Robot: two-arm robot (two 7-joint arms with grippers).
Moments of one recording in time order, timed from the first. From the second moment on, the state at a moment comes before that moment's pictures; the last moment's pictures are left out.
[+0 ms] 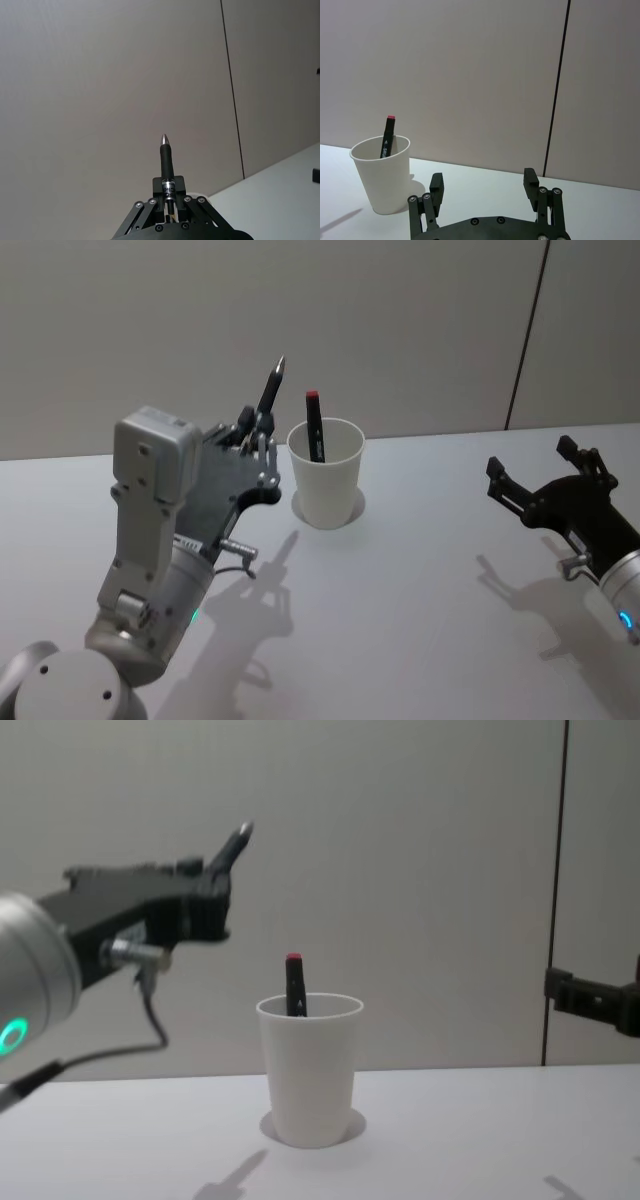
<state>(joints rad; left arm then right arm) 0.00 0.41 0.38 -1.94 -0.22 0.01 0.14 -0.01 0.34 -0.23 -1.77 0.29 0.03 0.07</state>
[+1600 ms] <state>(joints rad) -0.16 0.28 0.36 -1.83 -0.19 -0.23 -0.04 0.11 0.19 -0.24 -1.76 0.77 0.12 0.23</state>
